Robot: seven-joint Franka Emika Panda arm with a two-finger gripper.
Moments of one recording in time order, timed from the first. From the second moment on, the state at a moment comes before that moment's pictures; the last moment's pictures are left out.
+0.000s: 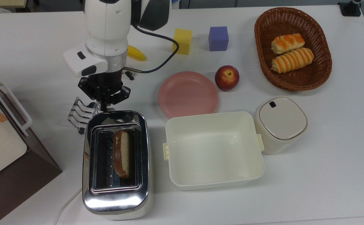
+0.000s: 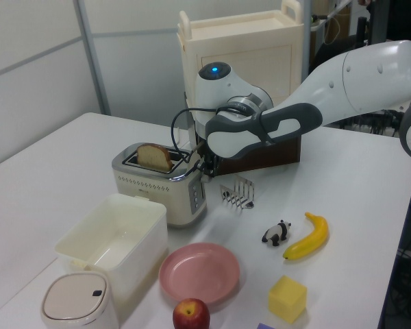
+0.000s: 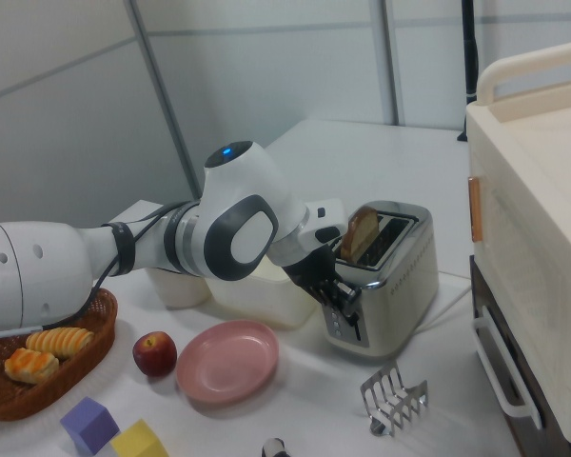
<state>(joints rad) -0.01 0.38 -0.10 -1.62 -0.22 2.26 0.14</state>
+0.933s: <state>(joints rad) -0.01 0.40 -0.09 -1.62 -0.25 2.27 0.14</state>
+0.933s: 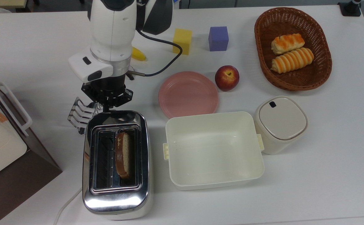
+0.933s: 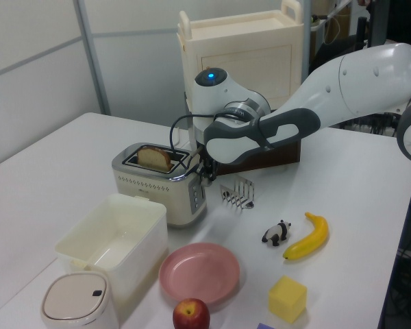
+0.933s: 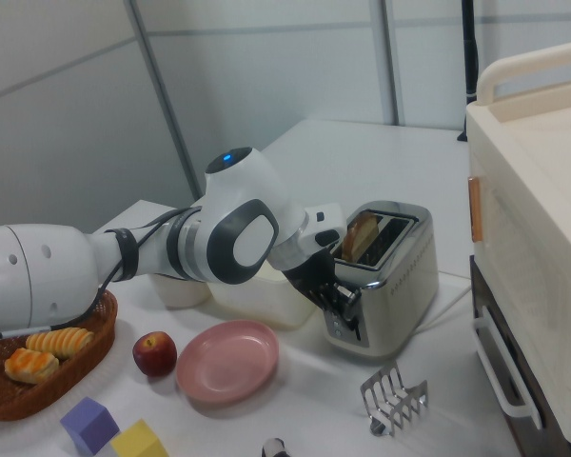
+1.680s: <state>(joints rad) -0.04 0.46 -0.06 -1.61 -0.31 2.29 0.14</state>
